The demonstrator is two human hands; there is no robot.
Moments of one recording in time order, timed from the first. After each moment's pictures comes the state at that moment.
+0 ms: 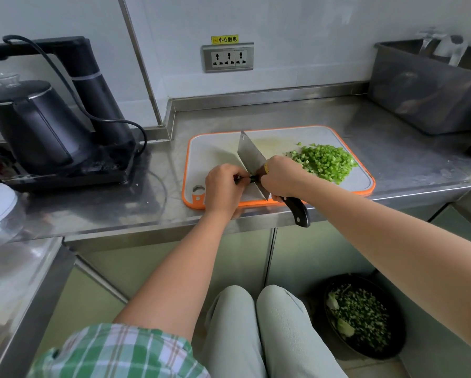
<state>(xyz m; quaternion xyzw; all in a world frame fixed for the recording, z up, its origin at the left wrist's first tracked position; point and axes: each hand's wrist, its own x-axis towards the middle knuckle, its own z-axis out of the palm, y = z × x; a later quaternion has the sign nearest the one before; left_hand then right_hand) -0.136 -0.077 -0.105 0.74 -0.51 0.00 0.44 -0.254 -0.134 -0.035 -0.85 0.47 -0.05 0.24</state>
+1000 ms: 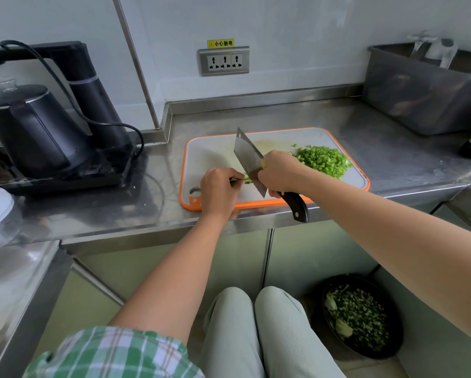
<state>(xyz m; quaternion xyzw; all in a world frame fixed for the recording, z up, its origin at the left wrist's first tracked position) -0.135 -0.078 -0.110 0.74 -0.50 0.03 0.44 -0.256 -0.134 -0.021 -0.86 0.46 -0.02 0.23</state>
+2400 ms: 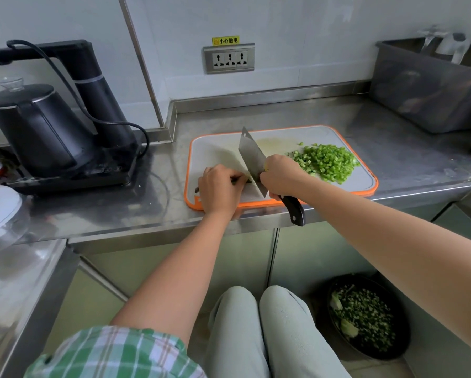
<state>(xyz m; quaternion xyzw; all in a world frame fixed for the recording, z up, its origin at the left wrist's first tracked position) -0.125 -0.082 -0.113 0.81 -0.46 0.05 0.37 -0.248 -0.134 -0.034 -0.85 0.47 -0.04 0.23</state>
